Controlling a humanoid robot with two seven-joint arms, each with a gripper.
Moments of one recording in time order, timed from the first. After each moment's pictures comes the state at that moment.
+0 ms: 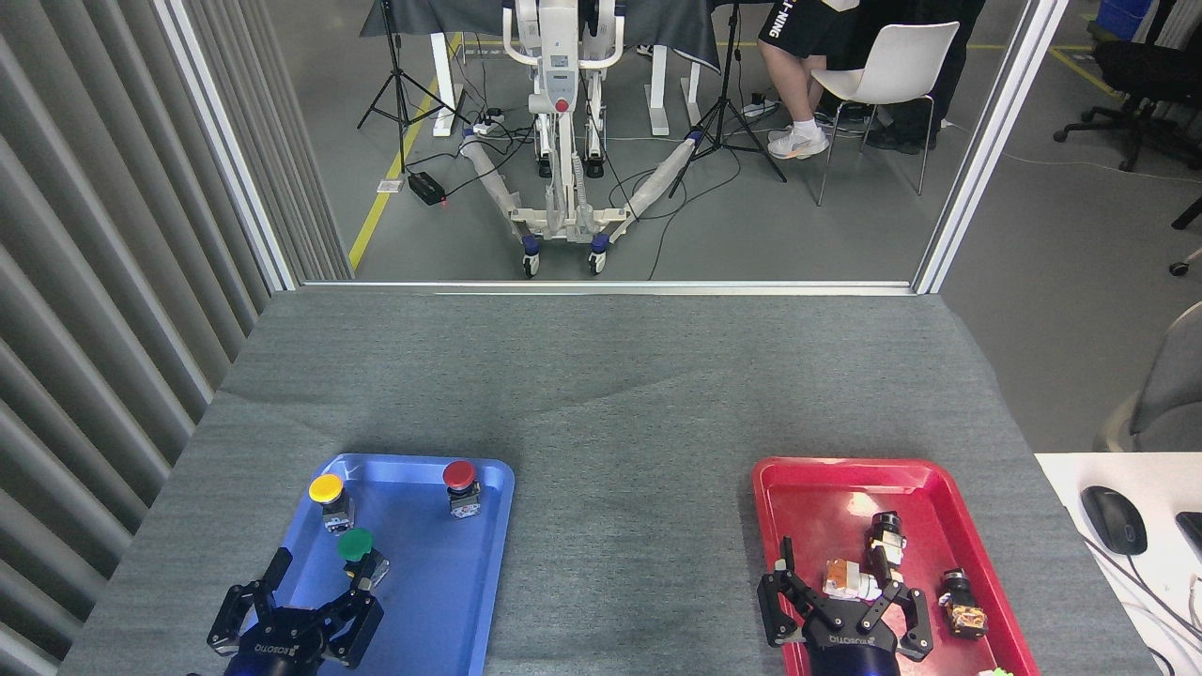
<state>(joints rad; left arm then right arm) 0.09 0.13 0.12 -1.45 -1.35 -0.28 0.21 0.13 0.11 0.03 -1.57 1.54 0.11 -0.11</state>
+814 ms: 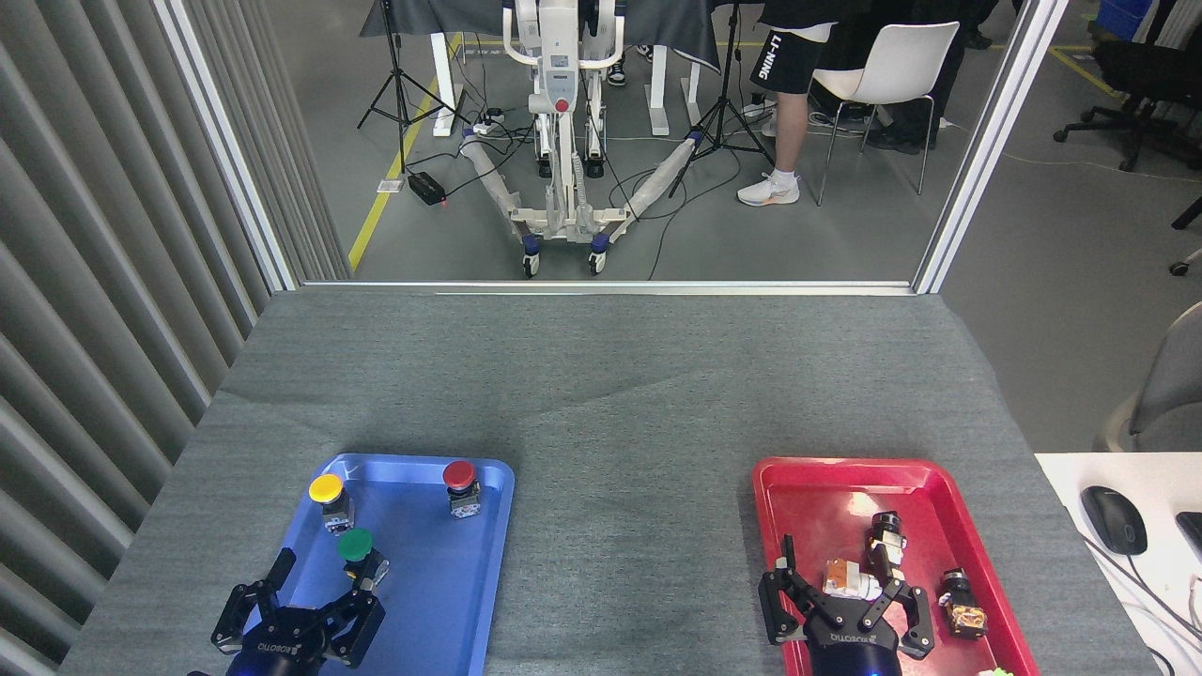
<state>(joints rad) 0.07 0.13 0.12 -1.41 -1.35 -0.30 0.22 0.13 0.11 0.03 -1.58 1.54 0.11 -0.11</state>
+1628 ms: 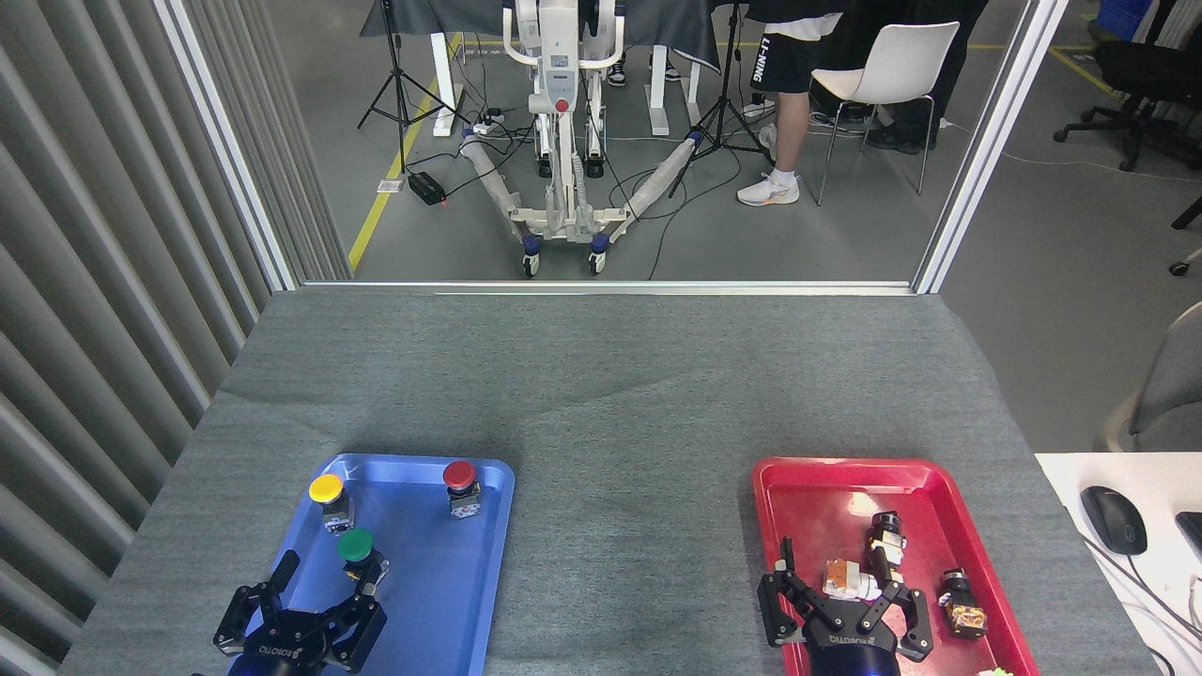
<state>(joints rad) 0.07 0.14 0.12 -1.40 -1.35 -0.32 0.23 0.13 0.11 0.03 -1.57 1.54 0.12 -0.11</state>
